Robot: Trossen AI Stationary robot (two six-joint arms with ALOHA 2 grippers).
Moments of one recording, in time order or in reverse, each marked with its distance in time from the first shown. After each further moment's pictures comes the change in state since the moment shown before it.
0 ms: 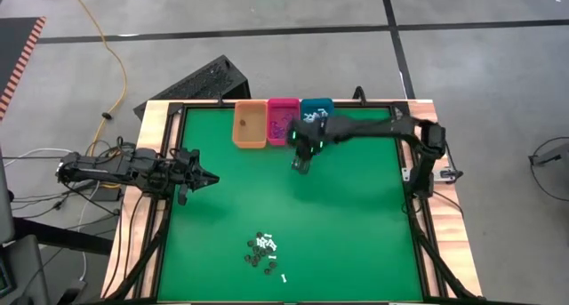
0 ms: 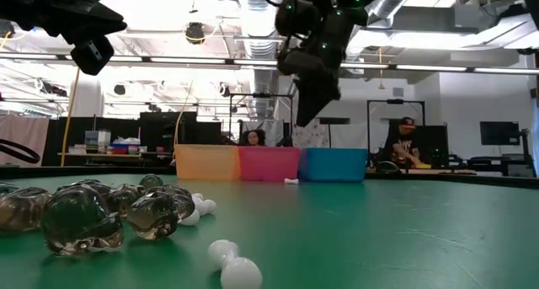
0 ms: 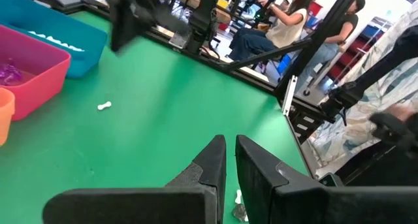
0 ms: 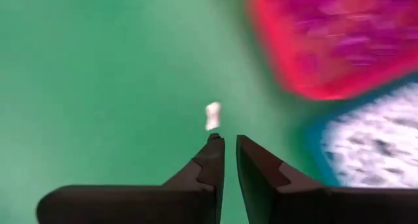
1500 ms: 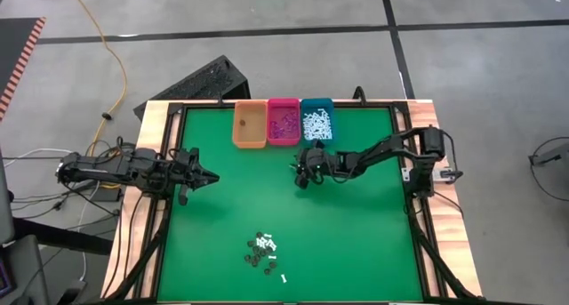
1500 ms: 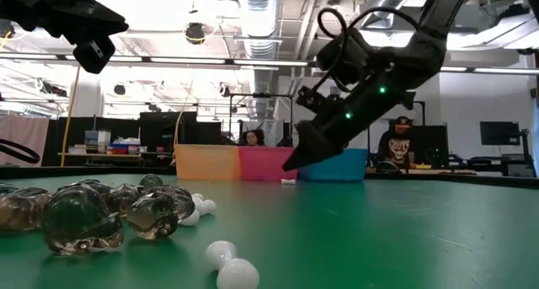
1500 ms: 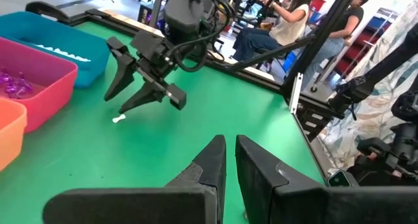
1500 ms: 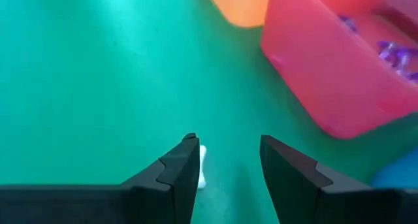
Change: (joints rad) left arm 0.000 0.000 0.000 0.002 -0.015 0.062; right arm 0.158 0.007 -0.729 1.267 0.284 -0.061
